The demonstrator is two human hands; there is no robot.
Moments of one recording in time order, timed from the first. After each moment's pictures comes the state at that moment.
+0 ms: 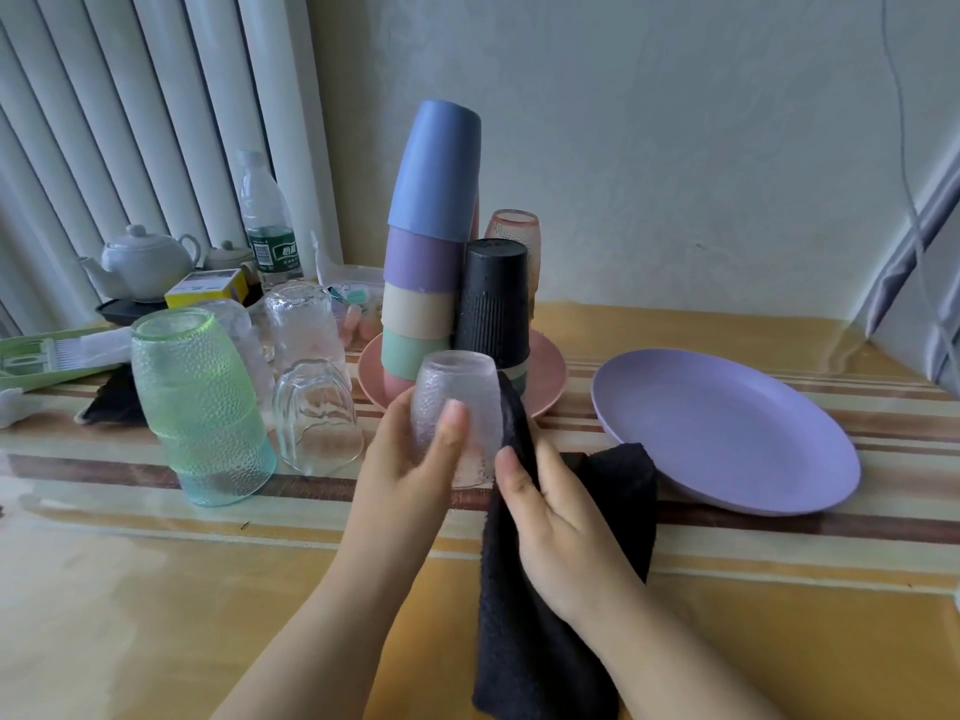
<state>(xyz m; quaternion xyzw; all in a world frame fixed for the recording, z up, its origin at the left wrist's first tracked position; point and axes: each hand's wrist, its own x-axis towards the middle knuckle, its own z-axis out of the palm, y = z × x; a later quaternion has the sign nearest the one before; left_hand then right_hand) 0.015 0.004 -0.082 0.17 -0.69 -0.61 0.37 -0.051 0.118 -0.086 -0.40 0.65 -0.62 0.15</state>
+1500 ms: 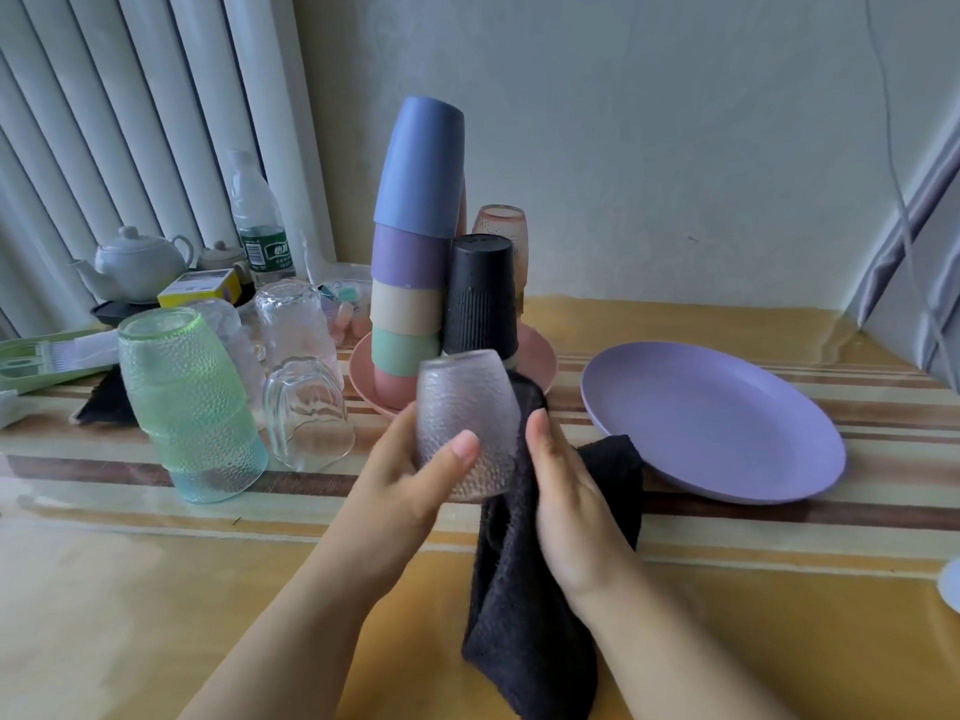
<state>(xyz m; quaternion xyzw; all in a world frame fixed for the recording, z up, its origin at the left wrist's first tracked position) 0.020 0.004 -0.082 0.05 -0.69 -0.67 0.26 -0.058 0.120 -0.080 -0.34 0.61 -0.69 0.17</state>
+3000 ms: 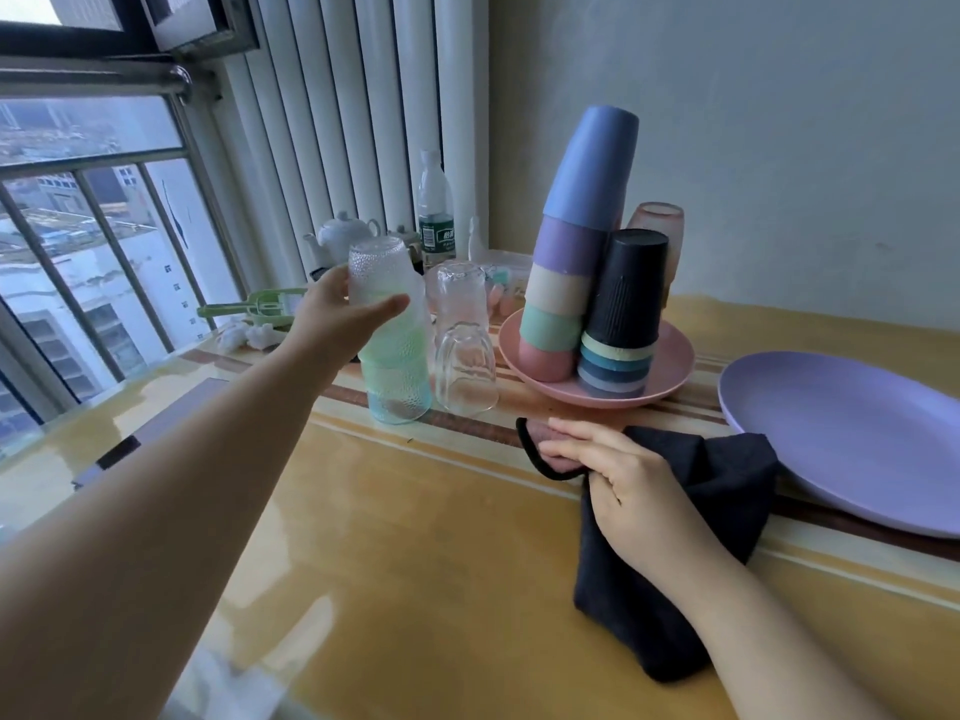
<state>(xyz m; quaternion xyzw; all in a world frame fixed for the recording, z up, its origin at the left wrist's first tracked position) 0.096 -0.131 -0.008 0.38 -0.72 -0.41 0.40 -0.048 0.108 -0.108 -0.58 0.69 -0.42 -0.05</state>
